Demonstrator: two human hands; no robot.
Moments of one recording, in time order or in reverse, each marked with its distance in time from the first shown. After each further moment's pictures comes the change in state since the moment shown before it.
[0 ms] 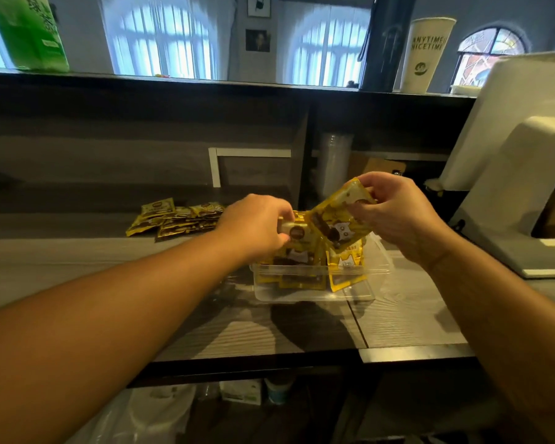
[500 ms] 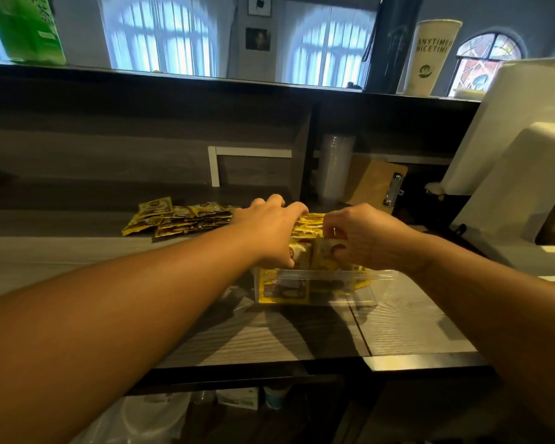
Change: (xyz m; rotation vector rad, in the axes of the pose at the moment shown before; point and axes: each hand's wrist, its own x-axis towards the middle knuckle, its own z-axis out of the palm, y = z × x) left_hand 0.023 -0.001 0.012 0.282 -0.227 0.025; right_hand 0.023 0.015 0.024 -0.959 -0.476 -0.223
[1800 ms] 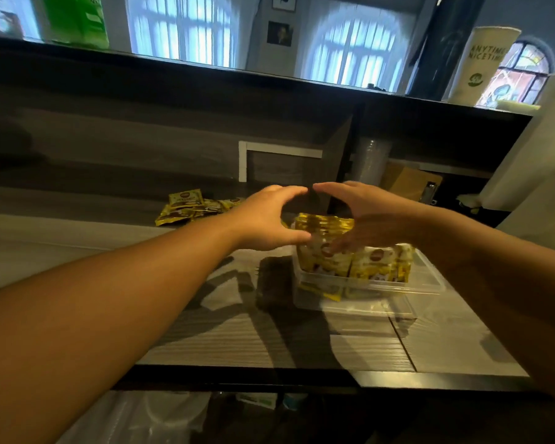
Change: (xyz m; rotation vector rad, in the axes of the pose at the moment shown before) left_hand -0.023 -0.073 -0.009 -0.541 0.061 -0.020; right_hand 0.055 -0.043 -0.024 0.075 -0.083 -0.048
